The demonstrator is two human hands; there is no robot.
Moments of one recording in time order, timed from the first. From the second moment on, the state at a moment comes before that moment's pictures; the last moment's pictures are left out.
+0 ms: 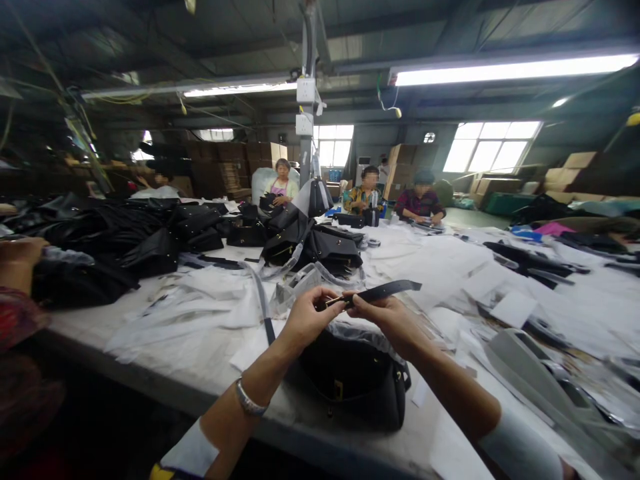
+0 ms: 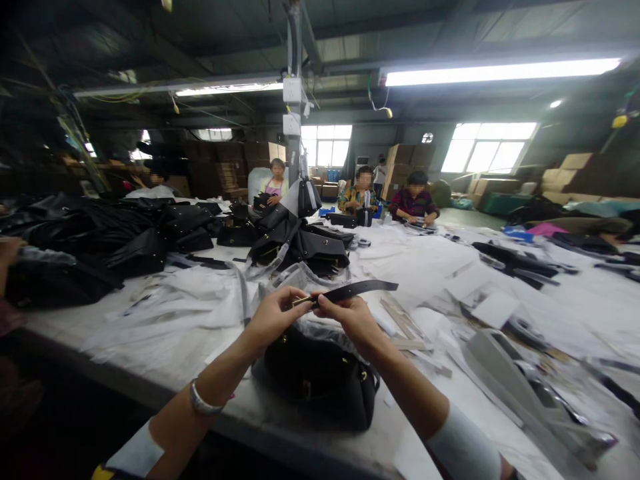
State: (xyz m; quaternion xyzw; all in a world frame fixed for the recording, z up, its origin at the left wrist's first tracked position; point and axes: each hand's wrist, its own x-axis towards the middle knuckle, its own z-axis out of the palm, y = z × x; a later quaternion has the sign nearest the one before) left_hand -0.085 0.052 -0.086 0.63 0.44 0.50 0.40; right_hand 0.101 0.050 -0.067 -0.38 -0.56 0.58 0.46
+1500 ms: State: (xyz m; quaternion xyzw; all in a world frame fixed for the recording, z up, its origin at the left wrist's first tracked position) left_hand -0.100 0.040 -0.101 0.58 0.37 0.59 0.41; right_hand 0.160 0.054 -0.001 -0.48 -0.78 0.30 0.27
